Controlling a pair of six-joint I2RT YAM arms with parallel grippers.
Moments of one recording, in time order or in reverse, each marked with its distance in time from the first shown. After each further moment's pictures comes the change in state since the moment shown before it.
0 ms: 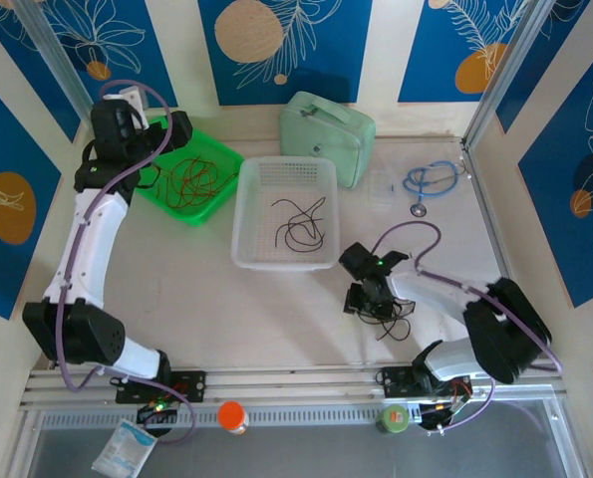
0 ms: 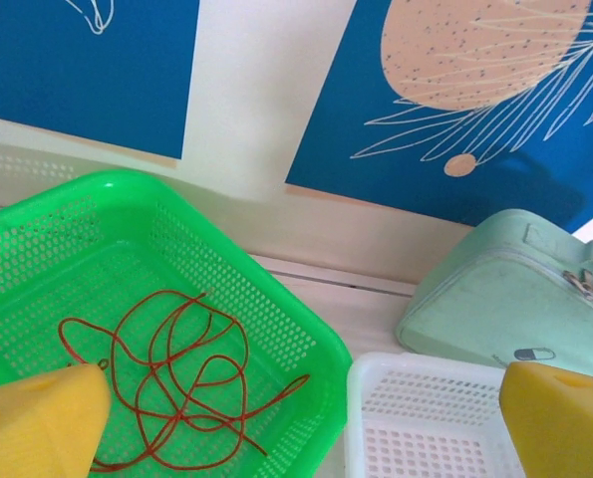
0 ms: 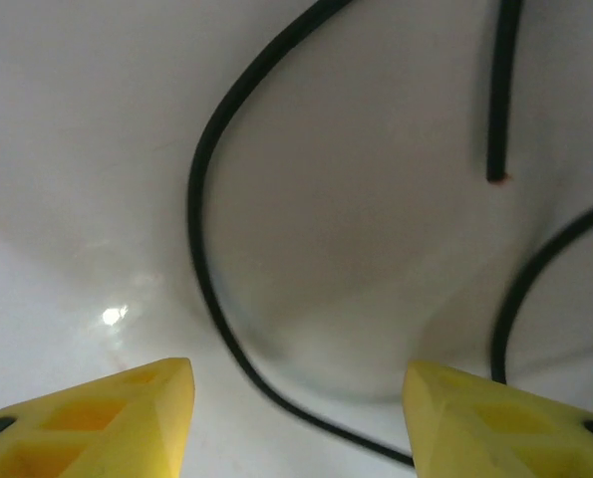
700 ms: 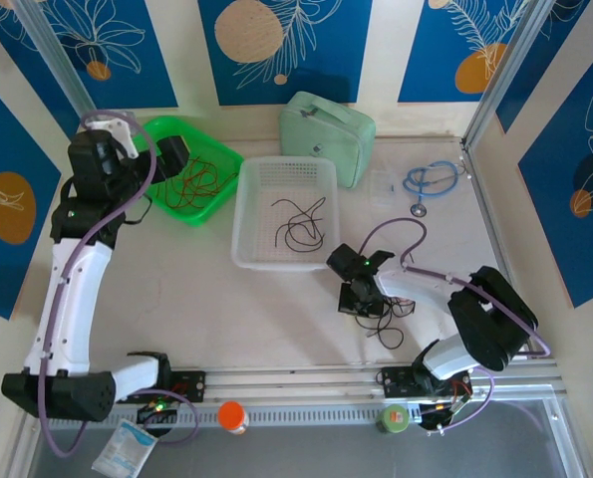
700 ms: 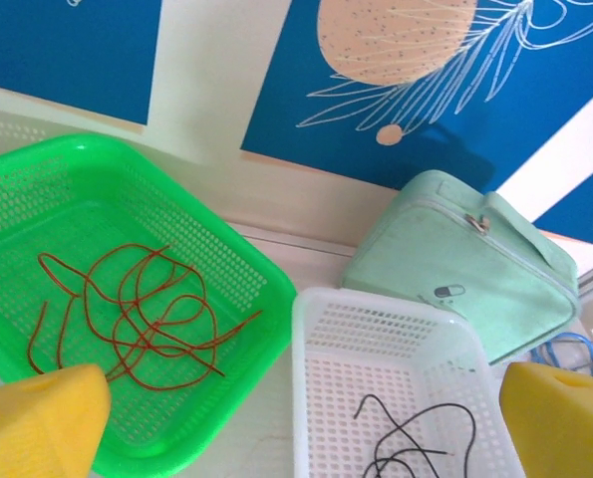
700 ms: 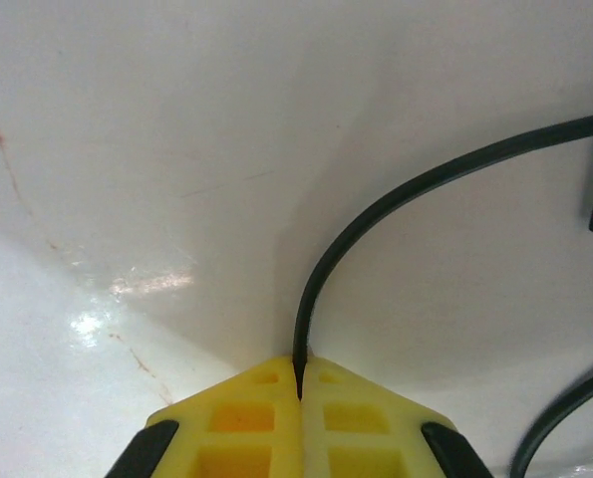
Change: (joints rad) left arm -0.030 -0.291 -0.168 -0.100 0.065 -0.050; right arm 0.058 0.049 0.026 0.043 0.032 0.007
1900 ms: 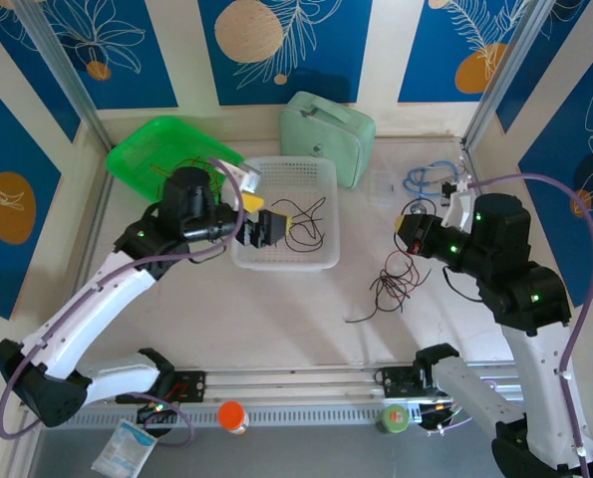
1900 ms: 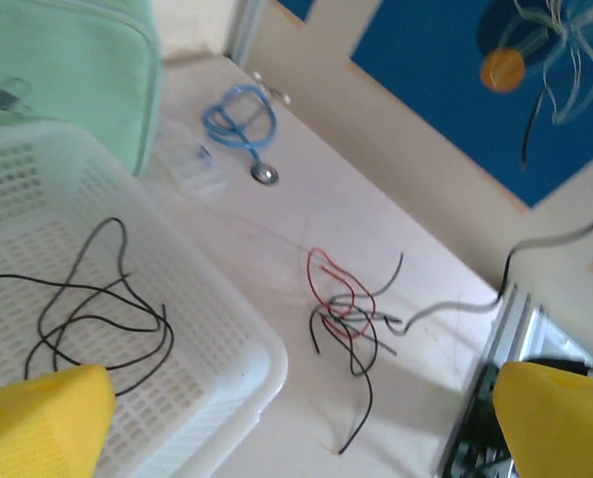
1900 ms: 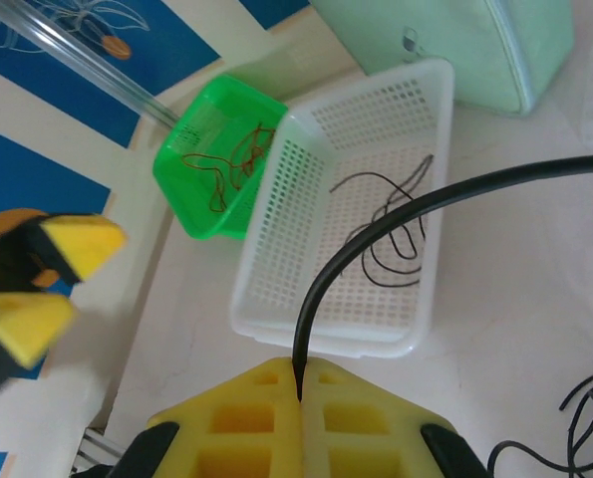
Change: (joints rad) left arm -0.590 0.011 -0.185 0.124 0.253 0.113; right arm -0.471 -0.639 0.647 -0.259 -0.368 -0.354
